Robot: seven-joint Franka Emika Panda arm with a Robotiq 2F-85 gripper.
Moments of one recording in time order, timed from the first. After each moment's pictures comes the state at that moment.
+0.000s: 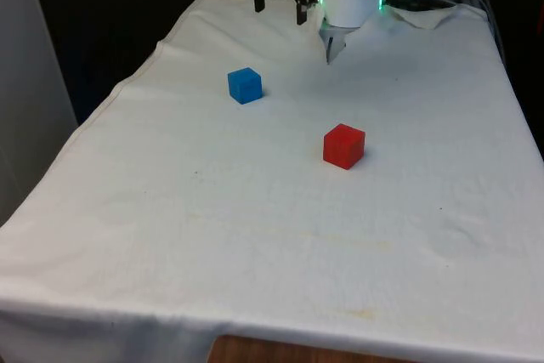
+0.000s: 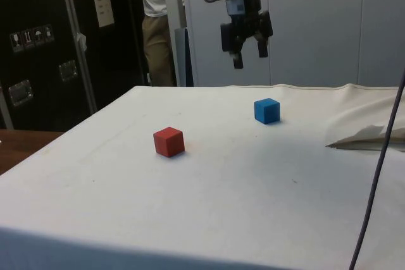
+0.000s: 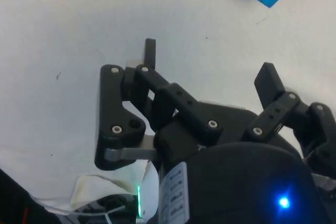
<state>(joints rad) 0.08 -0.14 -0.33 -2.51 -0.11 2.30 0.30</state>
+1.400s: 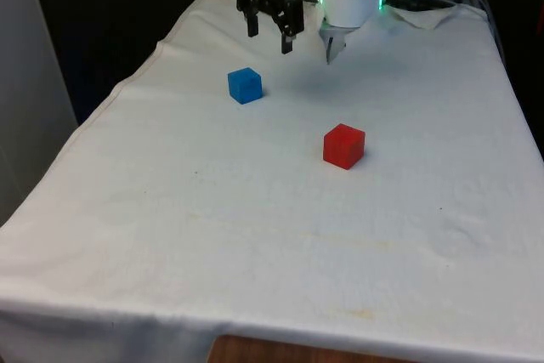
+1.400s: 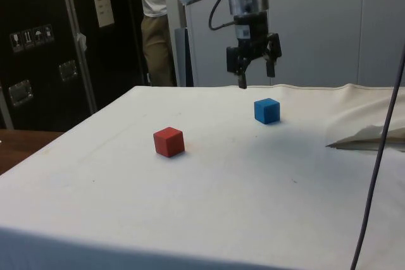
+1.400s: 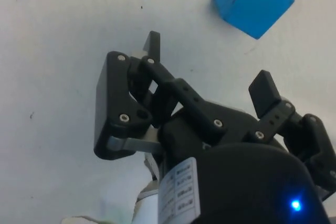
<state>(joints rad) 0.08 -0.04 -0.38 -2.60 -0.14 2.54 0.44</state>
